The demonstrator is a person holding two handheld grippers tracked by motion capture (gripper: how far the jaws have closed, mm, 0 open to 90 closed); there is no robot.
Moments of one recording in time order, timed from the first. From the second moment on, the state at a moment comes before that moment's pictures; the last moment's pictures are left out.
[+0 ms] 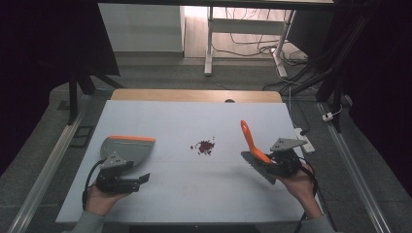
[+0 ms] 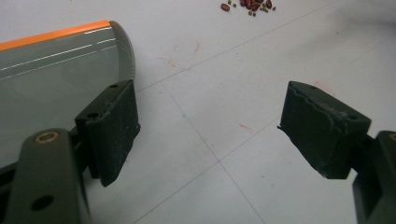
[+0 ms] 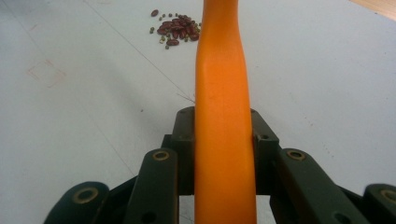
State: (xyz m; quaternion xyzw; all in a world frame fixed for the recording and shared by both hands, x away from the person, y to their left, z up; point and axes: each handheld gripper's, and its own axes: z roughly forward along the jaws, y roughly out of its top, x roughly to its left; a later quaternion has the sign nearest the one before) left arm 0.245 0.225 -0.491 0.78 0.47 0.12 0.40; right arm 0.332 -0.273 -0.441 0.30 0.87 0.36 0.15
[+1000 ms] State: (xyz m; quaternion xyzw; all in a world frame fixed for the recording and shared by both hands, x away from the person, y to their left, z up) left arm 0.247 0.221 -0.484 0.79 0.47 0.11 0.39; right arm 0.331 -0.273 -0.439 0.31 0.87 0.36 0.16
